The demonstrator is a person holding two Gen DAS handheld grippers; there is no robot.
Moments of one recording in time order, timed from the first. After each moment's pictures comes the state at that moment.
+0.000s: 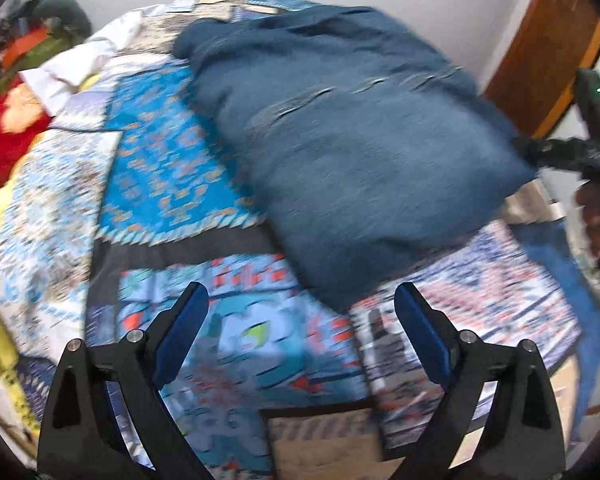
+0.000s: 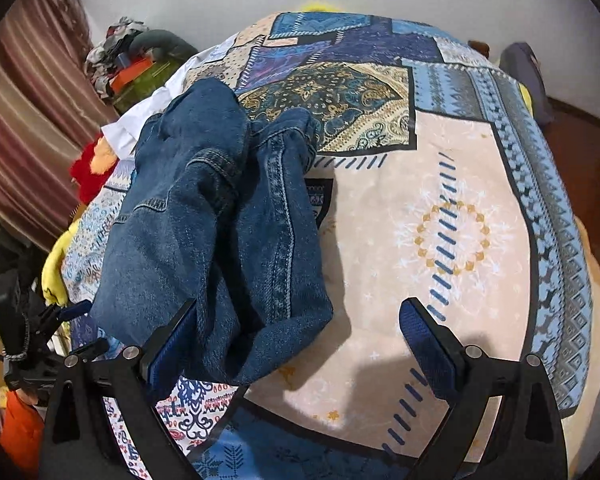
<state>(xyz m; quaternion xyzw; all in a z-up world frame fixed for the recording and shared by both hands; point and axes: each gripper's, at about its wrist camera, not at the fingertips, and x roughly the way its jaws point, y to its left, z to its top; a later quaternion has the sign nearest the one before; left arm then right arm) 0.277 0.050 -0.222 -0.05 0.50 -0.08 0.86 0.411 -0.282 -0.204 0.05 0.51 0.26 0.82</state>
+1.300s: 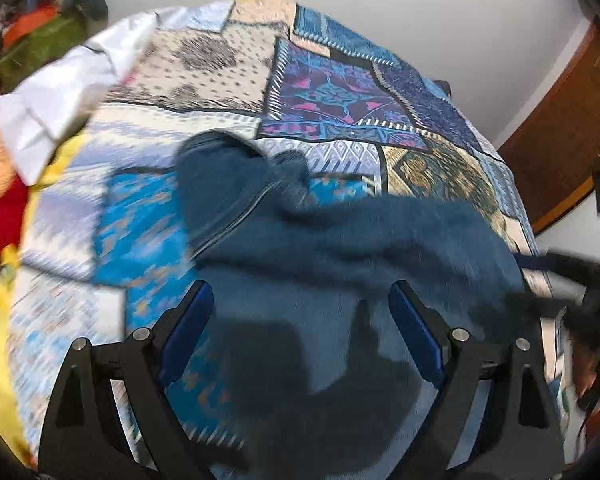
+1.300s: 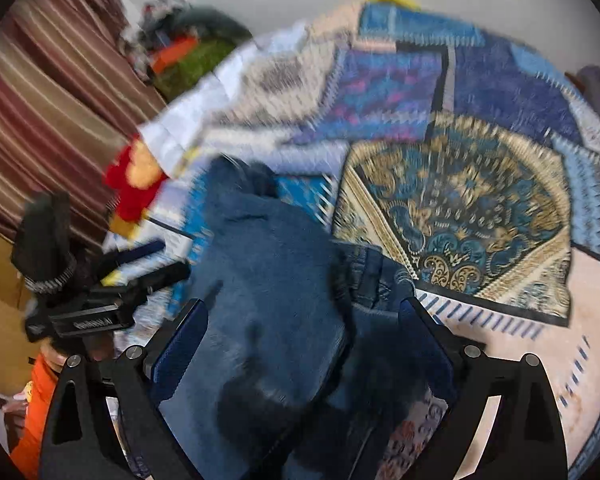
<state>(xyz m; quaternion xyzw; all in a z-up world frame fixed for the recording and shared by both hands) 0.489 0.145 -0.201 -0.13 0.50 -0.03 0.85 0.529 -0.129 -0.189 0.02 0.56 0.33 0.76</state>
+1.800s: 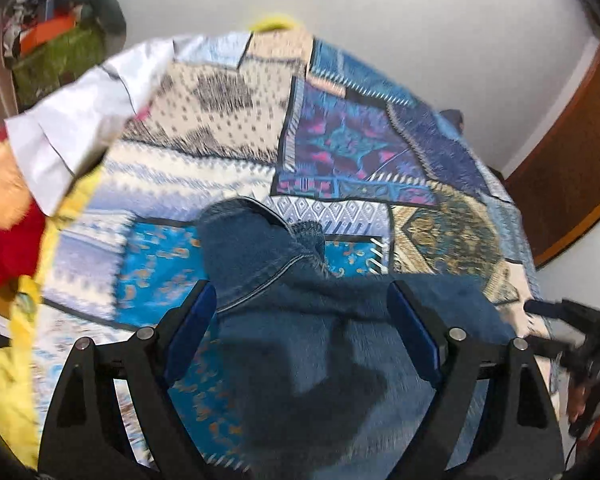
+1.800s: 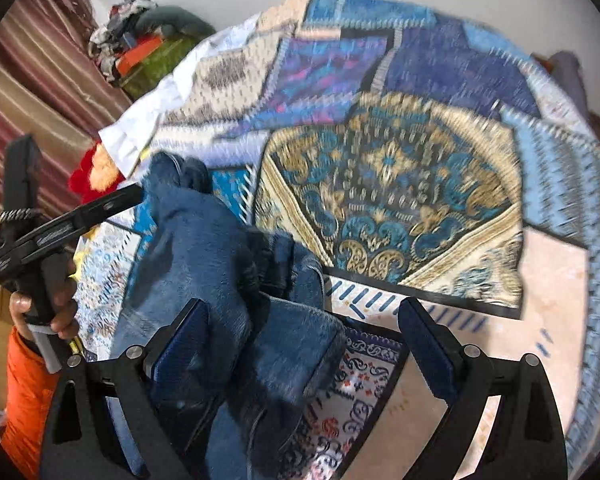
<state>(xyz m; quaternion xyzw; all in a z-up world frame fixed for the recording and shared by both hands) 0.487 0.164 -0.155 -0.12 0.46 -0.01 0.88 0.525 -0.189 -0.170 0.04 0.53 0.31 0.79</state>
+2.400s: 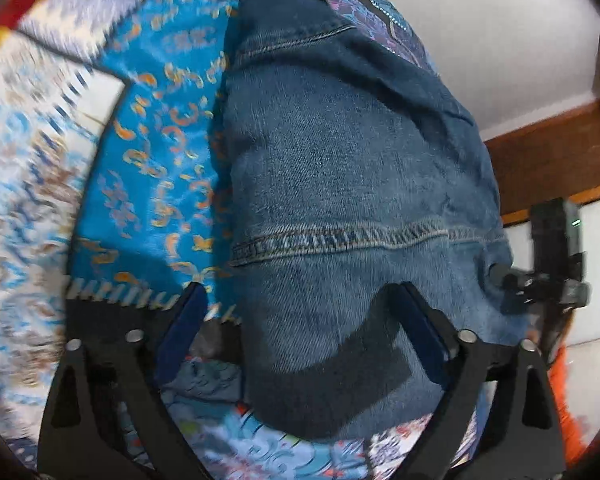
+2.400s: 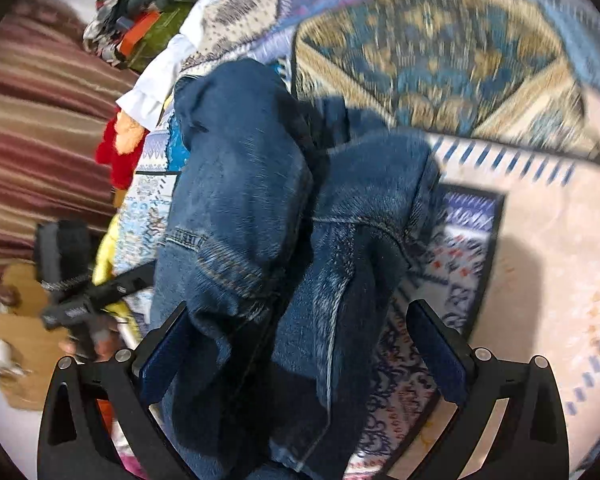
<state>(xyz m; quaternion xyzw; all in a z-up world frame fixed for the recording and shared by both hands) 0.399 0.191 -0.264 -0.32 0.56 -0.12 0.76 0.490 -0.167 -0.241 0.12 0.66 0.34 0.66</state>
